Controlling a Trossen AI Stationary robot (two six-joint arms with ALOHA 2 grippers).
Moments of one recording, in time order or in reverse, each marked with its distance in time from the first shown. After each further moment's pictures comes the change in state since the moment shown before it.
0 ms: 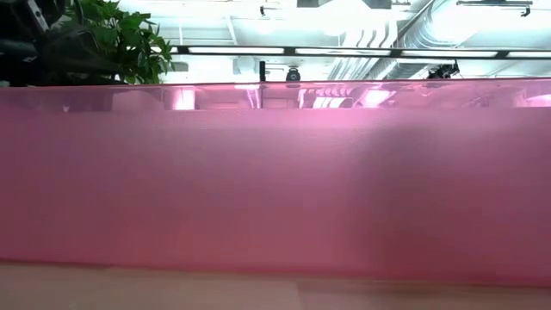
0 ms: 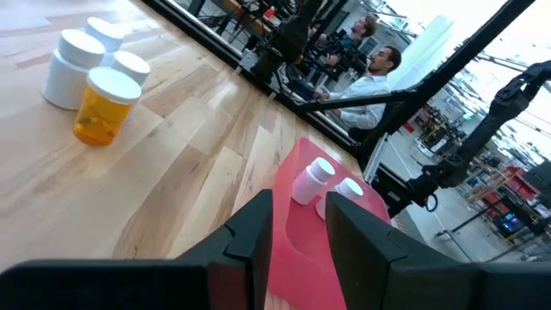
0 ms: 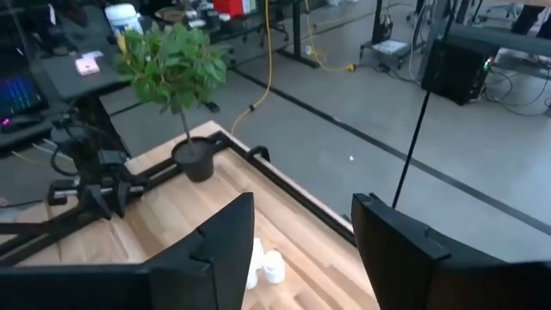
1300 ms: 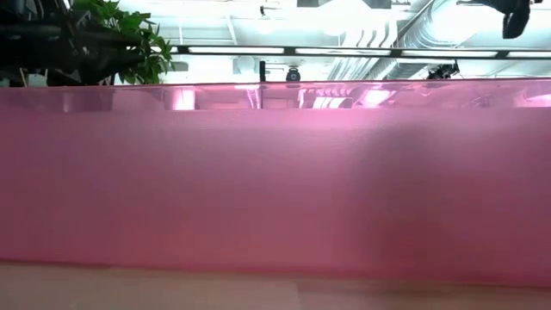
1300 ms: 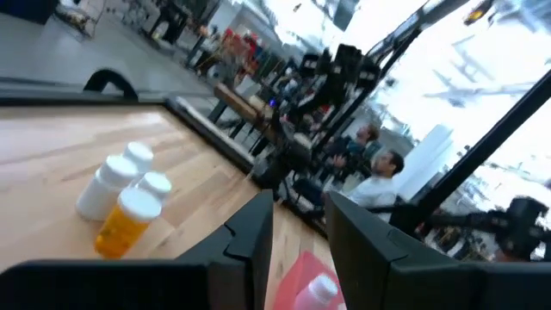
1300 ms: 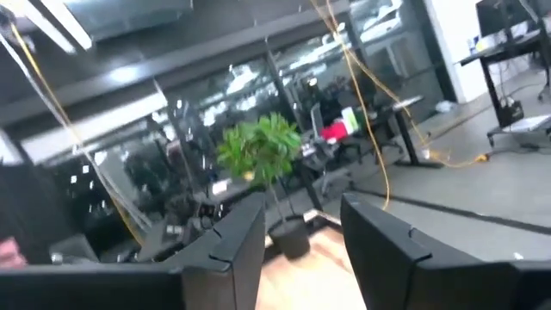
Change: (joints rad) left arm 0.000 0.005 0.000 0.245 -0.232 -0.003; right arm 0.000 -1.292 -1.650 1.224 -0.177 -0.334
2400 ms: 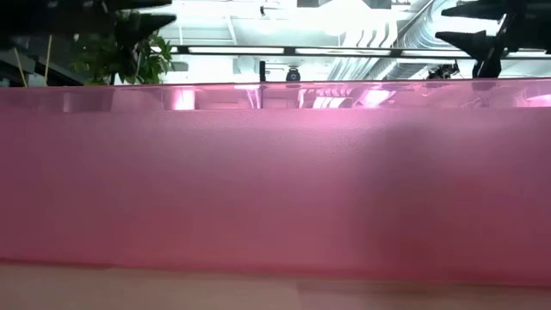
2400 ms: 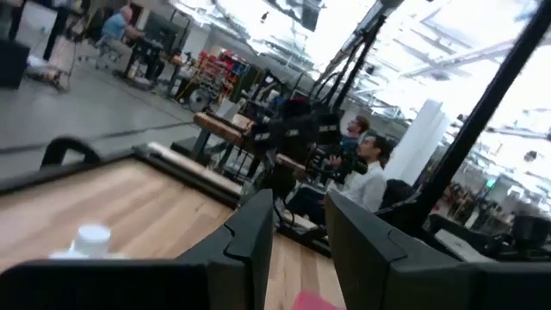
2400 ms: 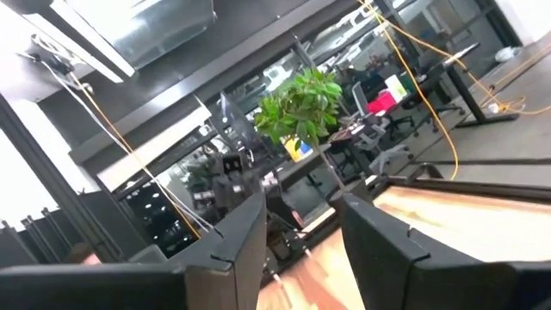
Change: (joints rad) left arm 0.000 0.501 0.172 0.405 0.059 0.225; right arm 0.000 -0.019 -0.513 0.549 -0.103 0.212
